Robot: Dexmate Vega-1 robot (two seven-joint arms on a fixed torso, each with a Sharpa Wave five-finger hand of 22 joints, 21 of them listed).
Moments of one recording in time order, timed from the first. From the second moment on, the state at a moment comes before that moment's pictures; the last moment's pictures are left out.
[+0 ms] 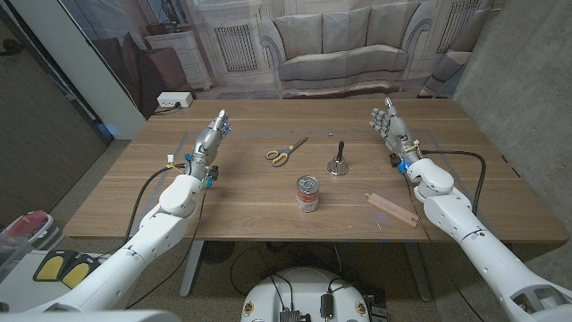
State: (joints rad) left arm 1.03 0.61 0.30 -1.50 -0.52 -0.38 0.14; left_hand 0.55 0.11 -0.17 0.06 0.36 0.11 0.01 0.24 0.18 0.11 -0.06 0.24 0.18 0.05 -0.03 0.21 0.18 0.02 -0.03 0.24 0.19; right arm -0.95 -0.48 -0.20 -1.46 0.52 0.23 0.10; right_hand 0.16 0.01 0.07 0.02 0.22 0.13 0.09 0.19 0.18 0.14 0.11 0.21 0.18 0.05 0.06 0.18 0.18 0.14 -0.04 0.25 0.18
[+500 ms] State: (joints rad) left arm 1.07 0.63 0.30 -1.52 -0.50 -0.38 0.15; left_hand 0.56 0.11 -0.17 0.06 0.36 0.12 0.01 0.24 0.18 0.12 -0.06 0.24 0.18 0.05 -0.04 0.21 0.18 0.02 -0.03 0.24 0.19; right arm -0.96 -0.50 -0.19 -1.50 0.53 0.20 0.08; right_hand 0.16 0.01 0.07 0.02 0.22 0.13 0.09 0.19 0.18 0.14 0.11 0.21 0.18 0.06 0.07 0.18 0.18 0.14 -0.03 0.24 0.18
